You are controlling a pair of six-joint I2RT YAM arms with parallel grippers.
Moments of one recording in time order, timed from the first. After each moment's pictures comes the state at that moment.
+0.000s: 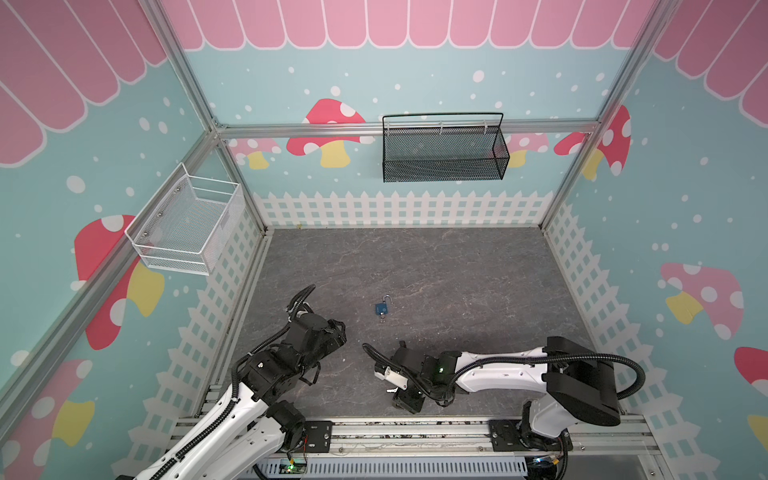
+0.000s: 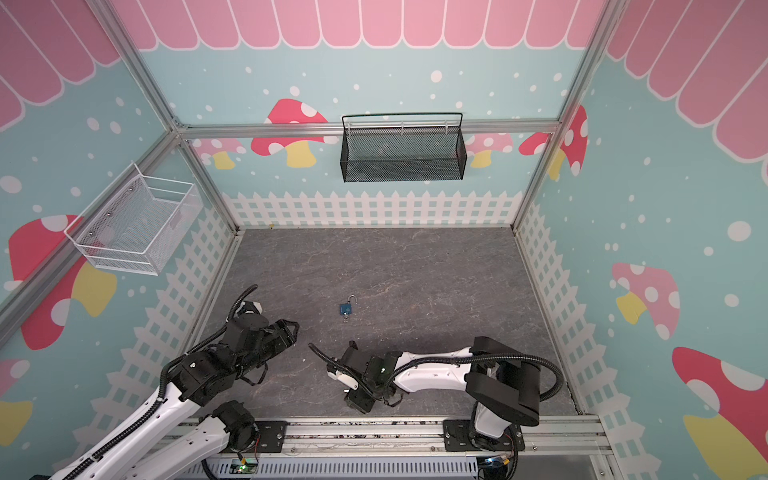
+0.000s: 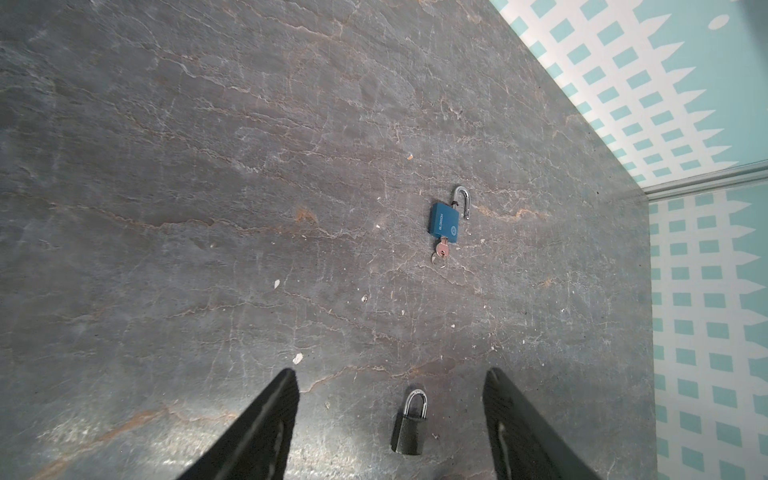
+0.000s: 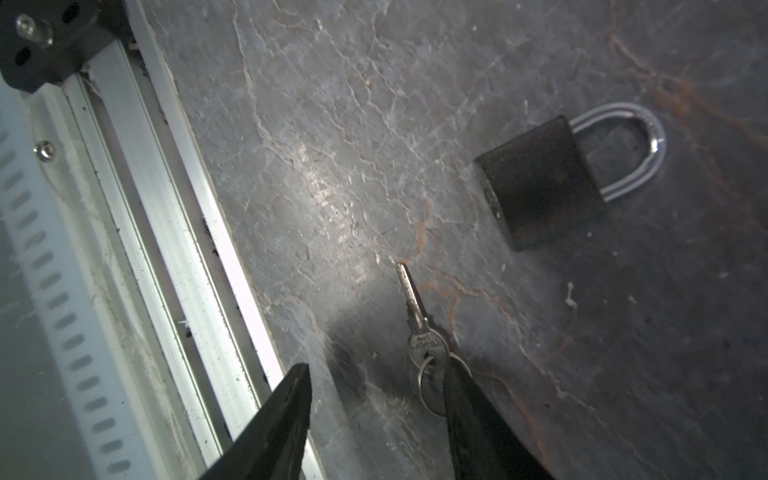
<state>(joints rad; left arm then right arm) -0.58 0.68 0.65 -0.74 -0.22 -1.03 1.24 1.59 0.82 -0.35 -0.15 0.16</state>
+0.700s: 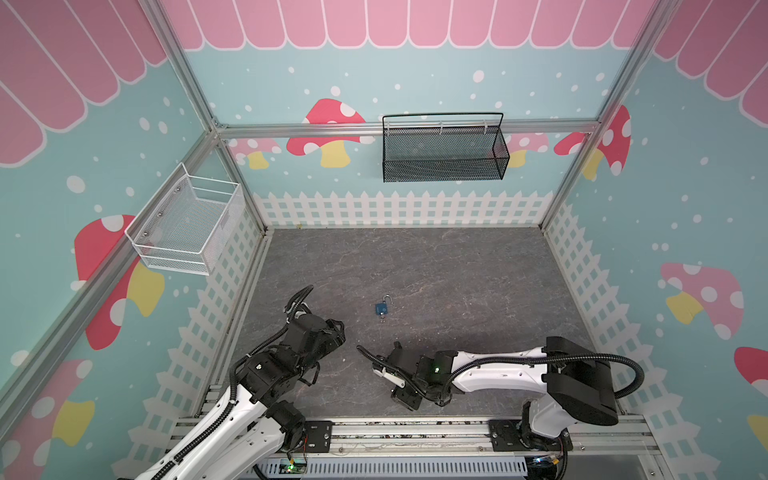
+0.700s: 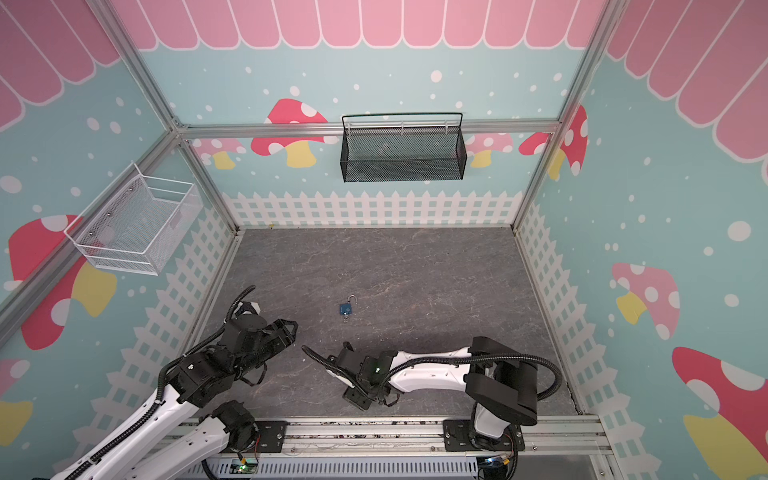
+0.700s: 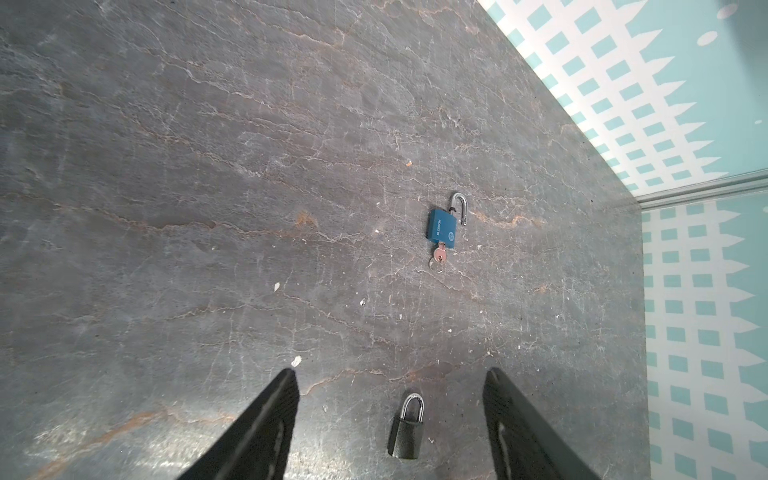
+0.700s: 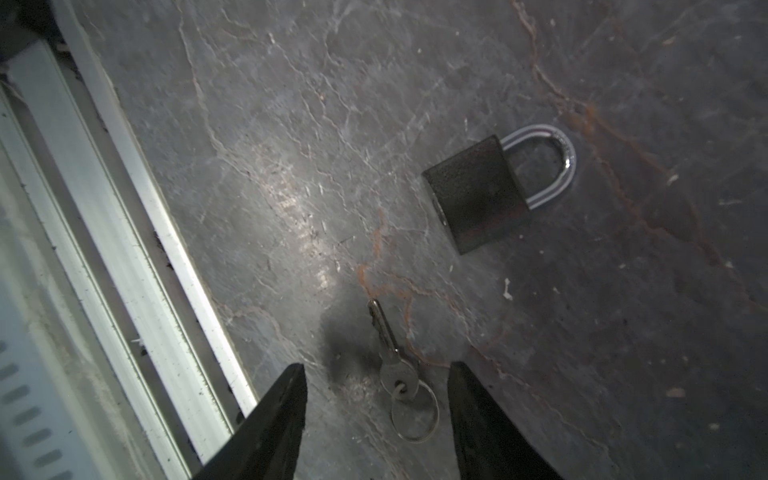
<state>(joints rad) -0.58 0.67 0.65 -0.74 -0.24 -1.04 1.26 1.61 0.88 -0.44 -0.01 0.14</state>
